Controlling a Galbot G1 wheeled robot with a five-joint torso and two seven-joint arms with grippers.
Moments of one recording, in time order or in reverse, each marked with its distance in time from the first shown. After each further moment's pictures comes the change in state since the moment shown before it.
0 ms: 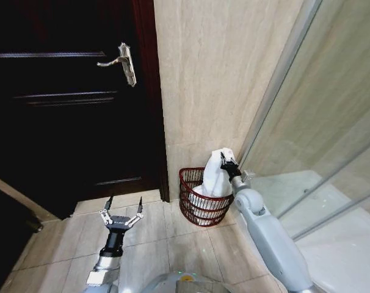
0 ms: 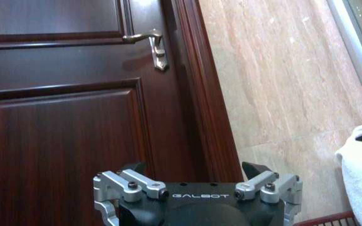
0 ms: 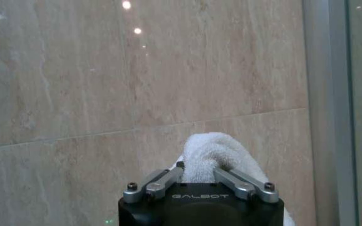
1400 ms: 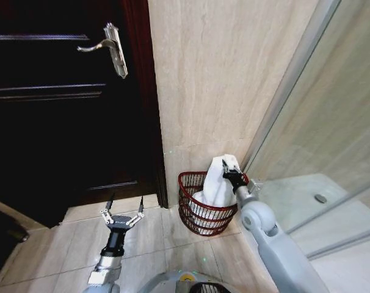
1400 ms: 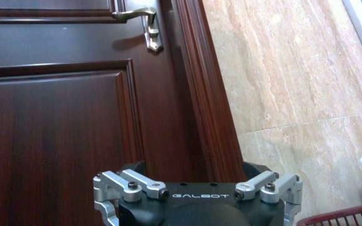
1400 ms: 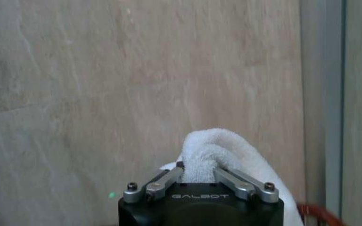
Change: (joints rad) left arm -0.011 0.000 0.010 0.005 -0.001 -0.009 -0.006; right arm -0.196 -0.068 0.032 0.301 0.169 -0.218 0.182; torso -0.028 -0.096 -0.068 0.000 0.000
